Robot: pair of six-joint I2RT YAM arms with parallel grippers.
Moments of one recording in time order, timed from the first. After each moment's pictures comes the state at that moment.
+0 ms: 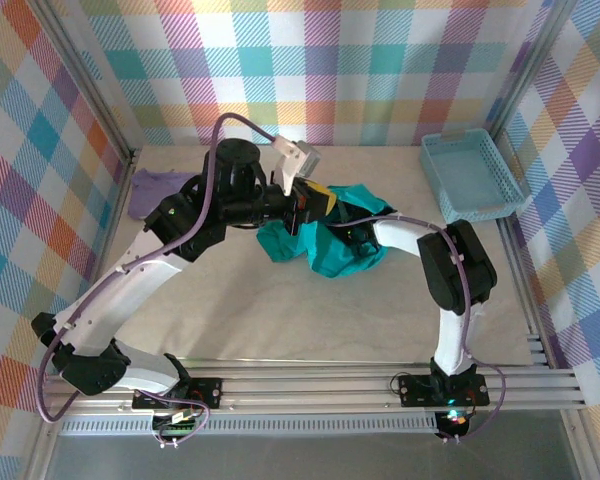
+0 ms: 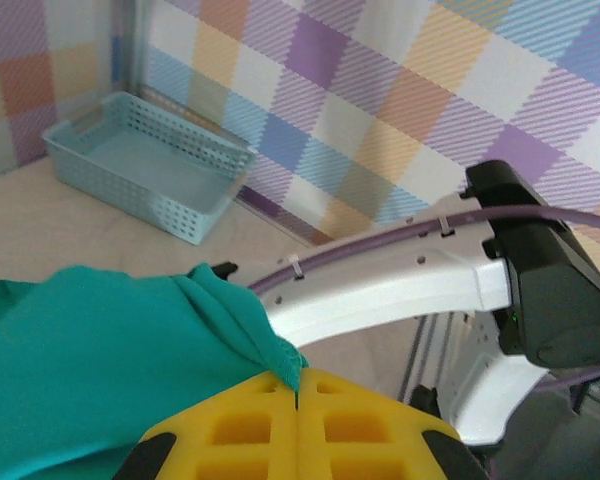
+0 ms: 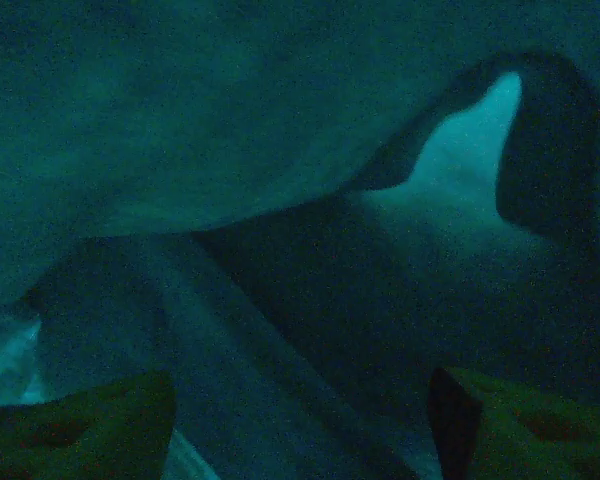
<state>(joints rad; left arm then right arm) -0.82 1.38 1.73 -0.65 0.35 -0.21 0.47 1.94 1.19 -0.25 -0.03 0.17</state>
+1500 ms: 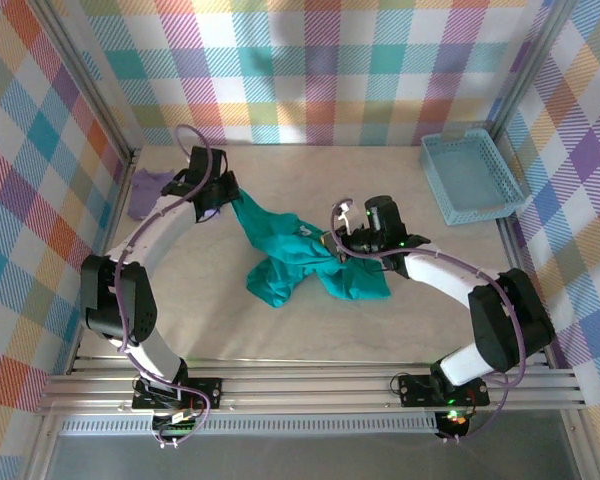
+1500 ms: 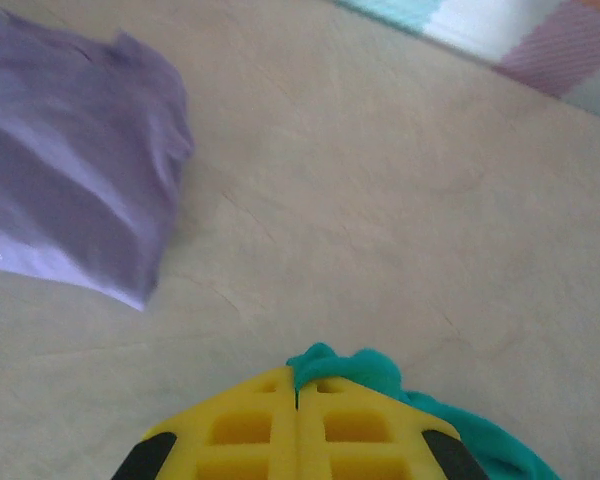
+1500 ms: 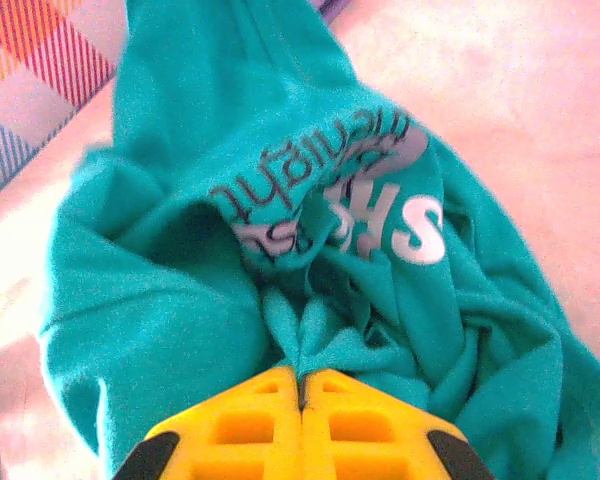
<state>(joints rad) -0.25 1.66 1.34 -0.45 -0.06 -0.51 0.49 1.50 0.86 0.05 -0.51 0.15</state>
